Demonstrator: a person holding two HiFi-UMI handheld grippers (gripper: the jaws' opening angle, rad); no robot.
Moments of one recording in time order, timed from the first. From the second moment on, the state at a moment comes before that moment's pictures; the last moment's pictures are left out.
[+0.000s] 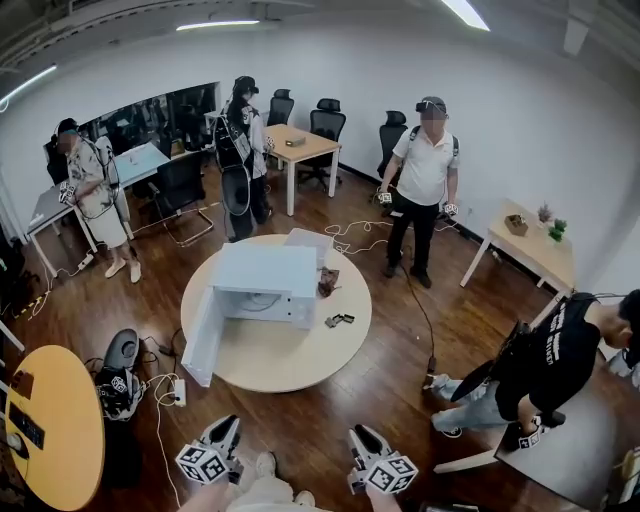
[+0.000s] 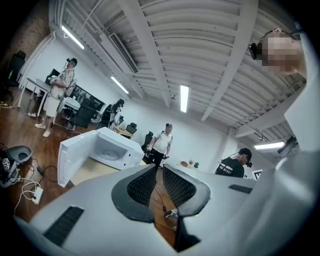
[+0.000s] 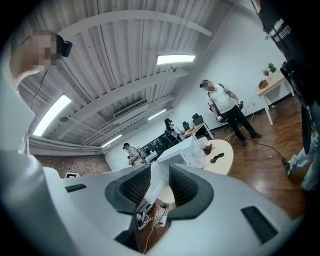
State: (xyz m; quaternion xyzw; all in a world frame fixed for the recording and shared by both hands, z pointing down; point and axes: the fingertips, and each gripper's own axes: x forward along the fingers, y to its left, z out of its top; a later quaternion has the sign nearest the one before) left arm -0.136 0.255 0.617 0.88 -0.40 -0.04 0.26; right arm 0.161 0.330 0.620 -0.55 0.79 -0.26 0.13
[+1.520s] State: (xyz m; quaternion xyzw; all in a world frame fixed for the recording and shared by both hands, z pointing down) left arm -0.187 0.041 0.613 0.91 -0.33 -0.05 0.26; right arm 0.054 0.111 0.588 -0.57 0.79 -0.22 0.09
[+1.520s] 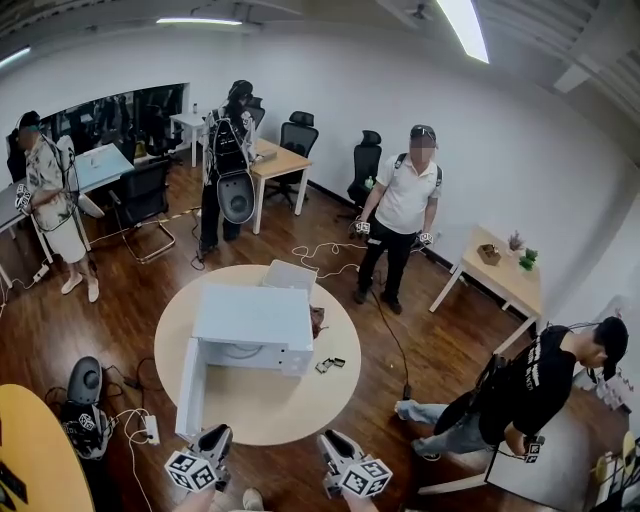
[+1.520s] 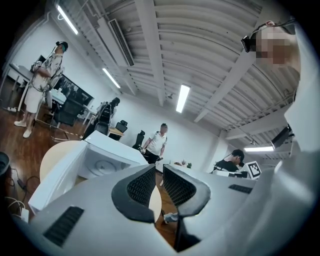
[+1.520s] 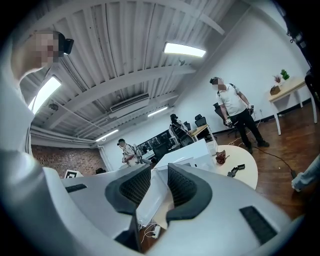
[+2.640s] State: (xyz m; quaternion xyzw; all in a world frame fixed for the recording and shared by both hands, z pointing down) left arm -0.200 0.030 0.604 0.92 -0.30 -0.06 0.26; right arm 0.028 0.088 0.595 -0.57 0.79 -0.21 0.09
